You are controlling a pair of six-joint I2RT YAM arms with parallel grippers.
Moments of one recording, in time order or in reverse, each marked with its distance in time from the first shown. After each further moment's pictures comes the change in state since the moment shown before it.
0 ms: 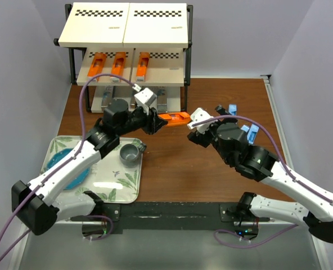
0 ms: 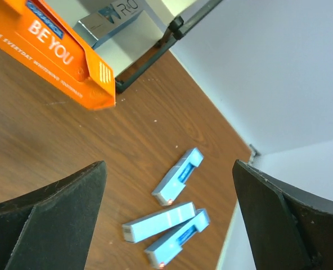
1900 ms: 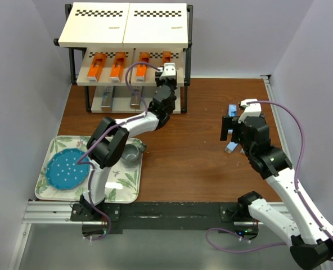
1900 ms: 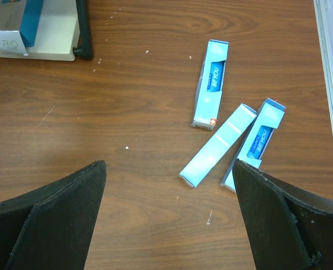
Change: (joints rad) left arm -0.057 0.945 0.489 0.994 -1.044 0.280; right arm -0.546 -0.124 -0.131 -0.138 -0.245 0.671
